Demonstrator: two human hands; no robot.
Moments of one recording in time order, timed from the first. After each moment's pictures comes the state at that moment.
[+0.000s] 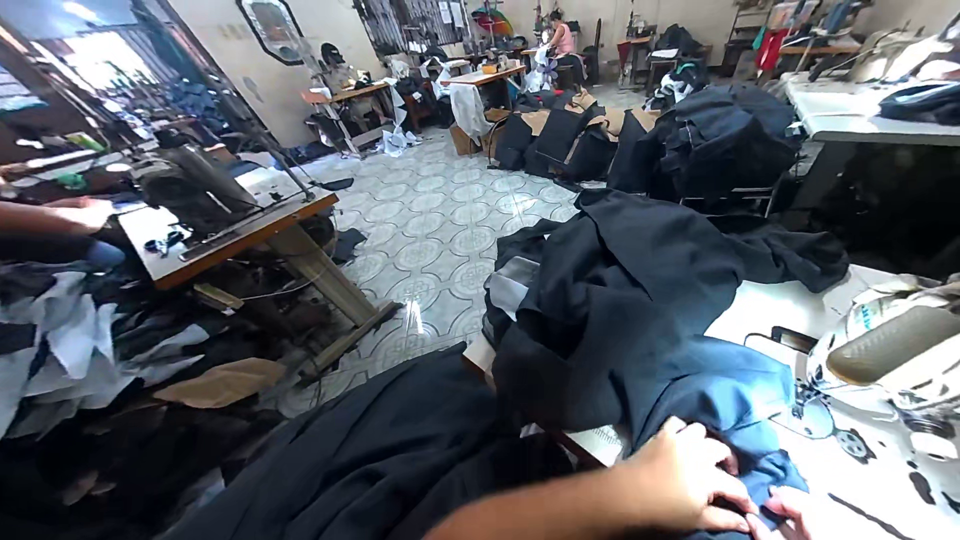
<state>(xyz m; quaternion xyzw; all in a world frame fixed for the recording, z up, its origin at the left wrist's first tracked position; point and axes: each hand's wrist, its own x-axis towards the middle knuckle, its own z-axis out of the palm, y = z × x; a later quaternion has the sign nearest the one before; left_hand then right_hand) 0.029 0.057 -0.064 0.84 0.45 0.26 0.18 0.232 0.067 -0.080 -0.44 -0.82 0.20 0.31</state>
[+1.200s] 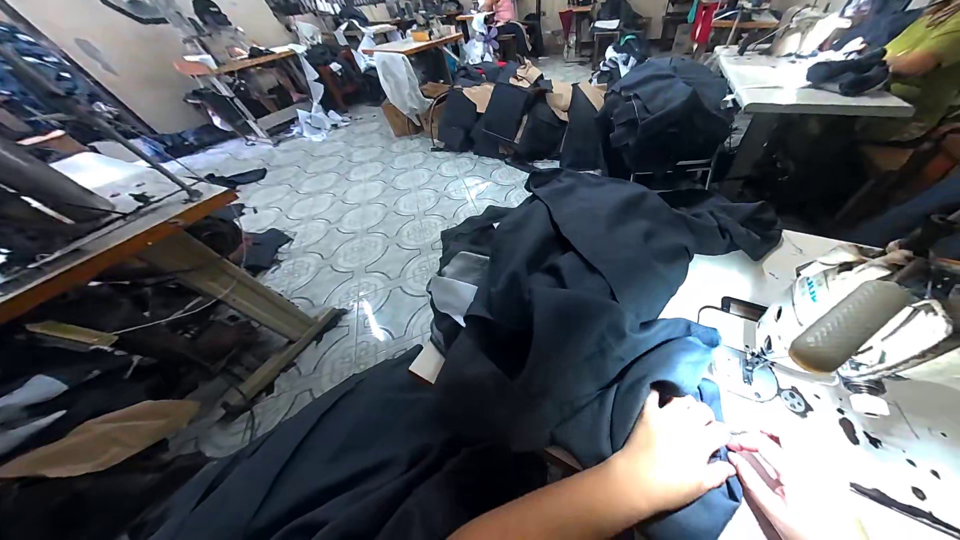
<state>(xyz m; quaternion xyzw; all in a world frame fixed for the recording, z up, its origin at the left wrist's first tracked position) 0.056 0.080 -0.050 0.78 0.55 0.19 0.23 0.246 0.116 -0.074 -0.42 -0.86 0.18 0.24</state>
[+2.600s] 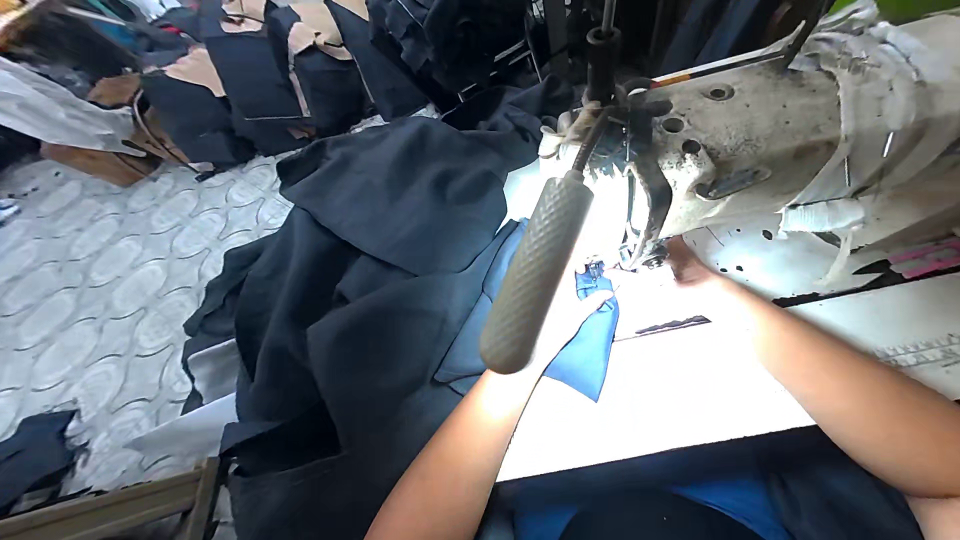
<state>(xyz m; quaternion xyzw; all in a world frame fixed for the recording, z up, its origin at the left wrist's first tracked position) 0.074 0.184 -0.060 0.77 0.56 0.26 0.17 0.263 0.211 -0.055 -0.52 -0.78 0.22 0.28</state>
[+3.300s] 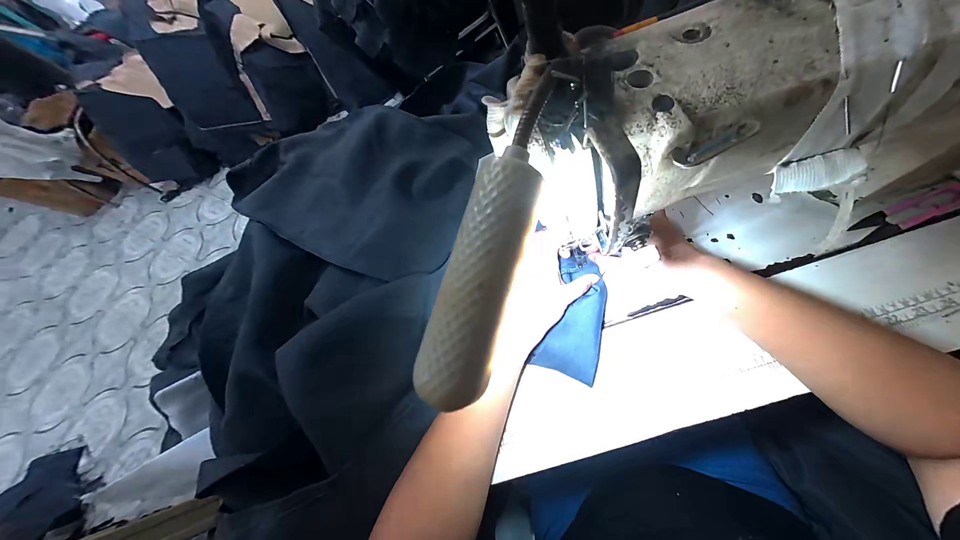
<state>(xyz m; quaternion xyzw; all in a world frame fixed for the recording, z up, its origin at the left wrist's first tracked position) 0.065 0.198 -0.066 0.79 0.53 0.24 0.22 0.256 0.220 -0.066 -0.47 -0.85 0.12 0.20</state>
